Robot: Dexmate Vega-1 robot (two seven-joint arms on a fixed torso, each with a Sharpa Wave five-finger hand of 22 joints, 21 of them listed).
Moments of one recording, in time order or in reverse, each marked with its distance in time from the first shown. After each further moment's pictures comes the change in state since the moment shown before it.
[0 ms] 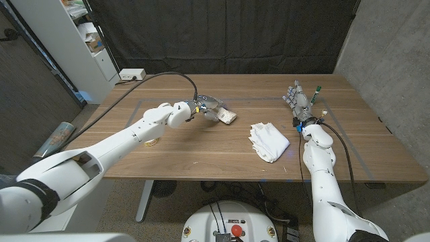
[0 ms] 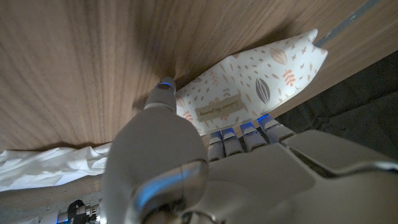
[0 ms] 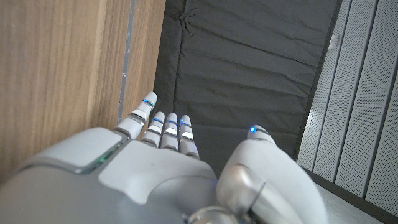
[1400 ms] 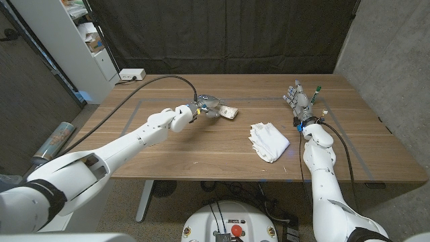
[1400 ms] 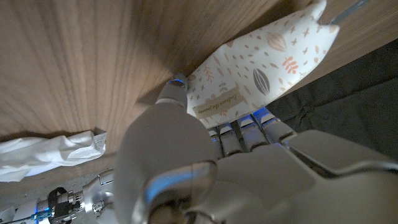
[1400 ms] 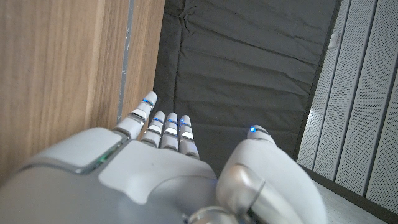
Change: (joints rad) left arm 0.004 -0.043 0.018 0.080 -0.024 0.021 0.154; left_hand 0.150 0.071 0.038 -0.021 -0.090 0.218 -0.018 0.028 0.005 0.204 -0.029 0.027 0.005 0.231 -0.005 0.019 0.003 0.184 -0.016 0.040 0.010; right arm 0.015 -0.002 0.010 0.020 0.000 0.006 0.009; right_hand 0.004 0.004 -0.003 -0.003 0.000 0.000 0.000 0.000 0.000 0.007 0.000 0.000 0.000 0.000 0.000 0.000 0.000 0.003 0.004 -0.015 0.000
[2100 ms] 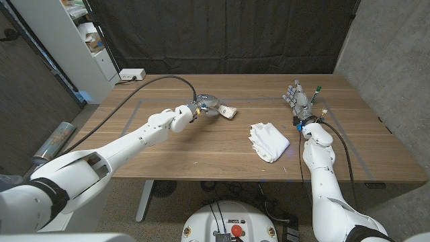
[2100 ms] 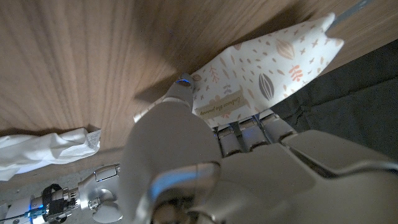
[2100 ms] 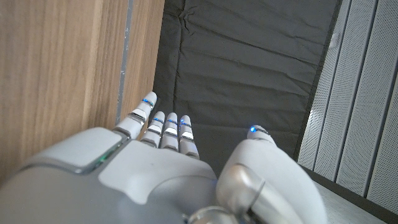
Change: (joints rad) left arm -0.011 -0.013 0.008 0.036 -0.019 -0.004 0.035; left_hand 0.058 0.032 0.039 0.000 -0.070 0.110 -0.008 0.014 0.000 0.105 -0.009 0.013 0.000 0.121 -0.005 0.008 0.001 0.091 0.000 0.023 0.000; right arm 0.011 0.000 0.002 0.014 -0.006 0.002 -0.001; right_hand 0.000 0.000 0.000 0.000 0.000 0.004 0.004 0.000 0.000 0.000 0.000 0.000 0.000 0.000 0.000 0.000 0.000 0.005 -0.005 0.000 0.000
